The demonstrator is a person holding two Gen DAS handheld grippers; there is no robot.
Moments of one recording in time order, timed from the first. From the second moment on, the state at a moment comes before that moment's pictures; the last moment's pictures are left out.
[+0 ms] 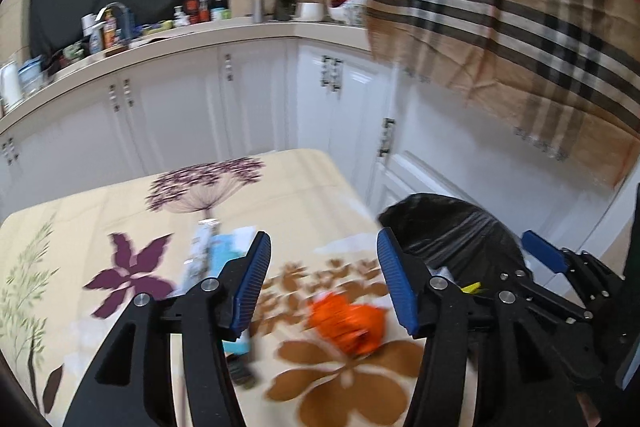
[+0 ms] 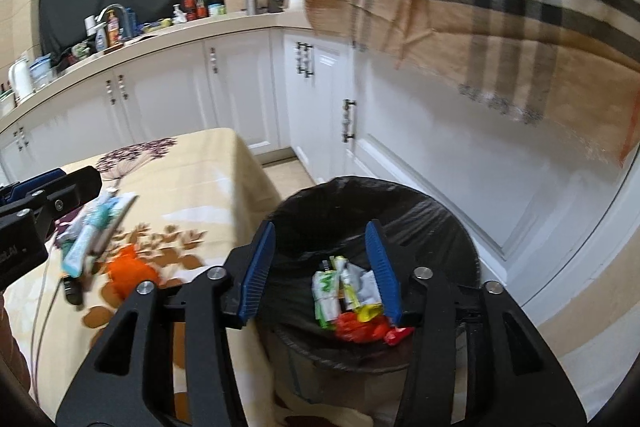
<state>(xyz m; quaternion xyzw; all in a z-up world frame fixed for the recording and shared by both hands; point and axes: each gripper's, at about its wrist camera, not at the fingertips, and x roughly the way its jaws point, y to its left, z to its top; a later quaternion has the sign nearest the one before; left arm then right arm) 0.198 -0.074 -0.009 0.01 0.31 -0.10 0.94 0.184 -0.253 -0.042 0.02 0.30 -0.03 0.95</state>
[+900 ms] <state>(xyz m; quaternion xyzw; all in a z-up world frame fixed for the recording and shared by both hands) 0.161 0.069 -0.038 -0.04 0.35 0.03 0.94 0.196 -0.136 -0.067 -0.02 0.39 0.08 0.92</state>
